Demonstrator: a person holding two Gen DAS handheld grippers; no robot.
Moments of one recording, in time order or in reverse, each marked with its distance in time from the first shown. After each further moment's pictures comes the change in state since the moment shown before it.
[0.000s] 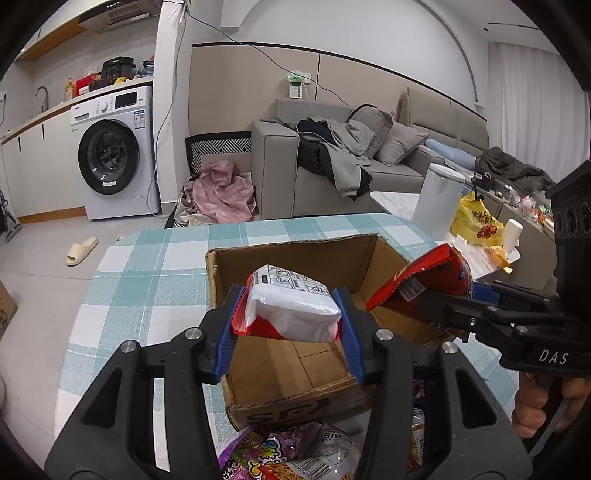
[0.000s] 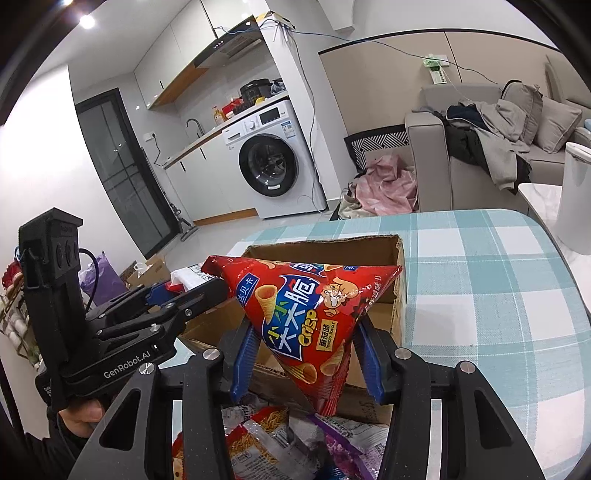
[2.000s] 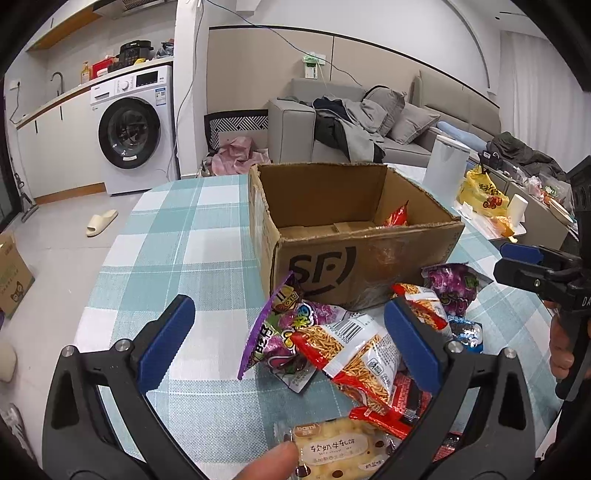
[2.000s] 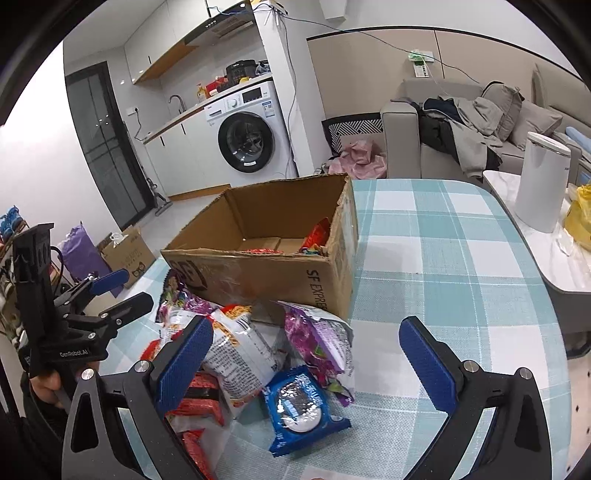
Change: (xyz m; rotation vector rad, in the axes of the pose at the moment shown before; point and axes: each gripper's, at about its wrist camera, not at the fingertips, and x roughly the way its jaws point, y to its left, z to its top) left arm -0.080 0.011 -0.091 -0.018 0.079 0.058; right arm -0.054 -0.014 -0.072 -0.044 0.069 -0.131
